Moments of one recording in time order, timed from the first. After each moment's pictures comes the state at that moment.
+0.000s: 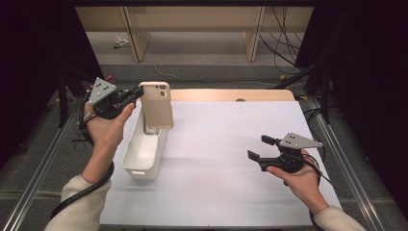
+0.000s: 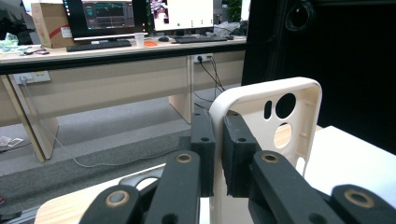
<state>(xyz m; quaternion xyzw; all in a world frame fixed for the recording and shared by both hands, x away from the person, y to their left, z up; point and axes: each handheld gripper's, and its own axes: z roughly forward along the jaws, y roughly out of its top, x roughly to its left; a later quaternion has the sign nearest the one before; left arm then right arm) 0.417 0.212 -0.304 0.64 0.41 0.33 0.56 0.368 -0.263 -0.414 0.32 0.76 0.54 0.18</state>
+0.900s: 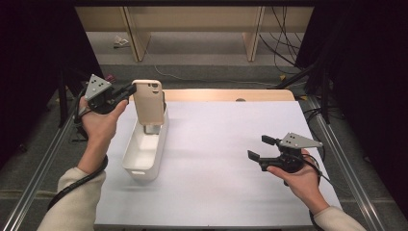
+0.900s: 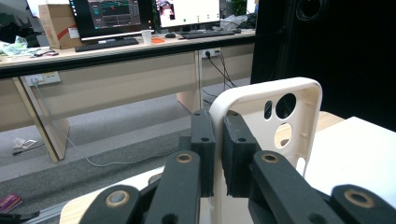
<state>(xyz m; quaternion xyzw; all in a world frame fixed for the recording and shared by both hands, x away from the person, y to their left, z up) 0.441 0.237 -0.315 0.65 0.40 0.35 0.55 0.369 -0.263 -0.415 0.32 0.76 0.54 0.18</state>
